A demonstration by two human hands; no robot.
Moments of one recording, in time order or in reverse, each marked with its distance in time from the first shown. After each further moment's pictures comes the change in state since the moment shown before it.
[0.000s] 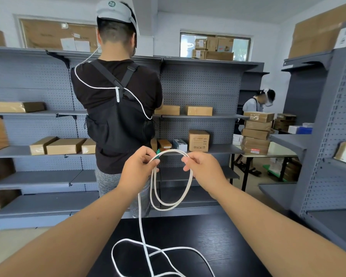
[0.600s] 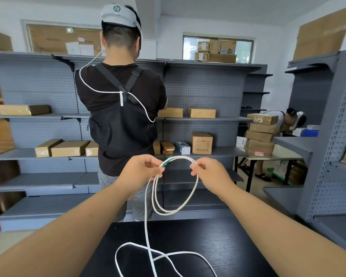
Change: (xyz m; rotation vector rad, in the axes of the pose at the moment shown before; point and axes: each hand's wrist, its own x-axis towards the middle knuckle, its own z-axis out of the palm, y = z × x) left_hand 0.005 0.010 -0.018 -0.114 -0.198 -0.190; right_hand 0.010 0.012 -0.004 -0.130 -0.058 0.073
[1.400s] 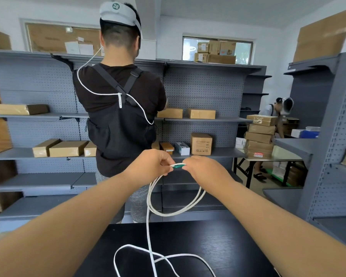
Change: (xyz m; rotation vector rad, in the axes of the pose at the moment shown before) left_hand 0.019 0.024 0.008 0.624 -0.153 0.249; right_hand 0.013 -0.012 0.002 -0.797 -0.074 -0.537
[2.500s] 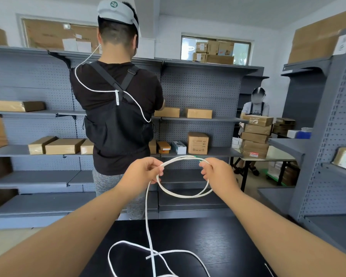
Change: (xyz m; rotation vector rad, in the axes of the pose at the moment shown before) left_hand -0.026 -0.013 0.027 -0.487 0.136 -0.145; right_hand -0.037 0.022 0.007 0.655 0.192 0.612
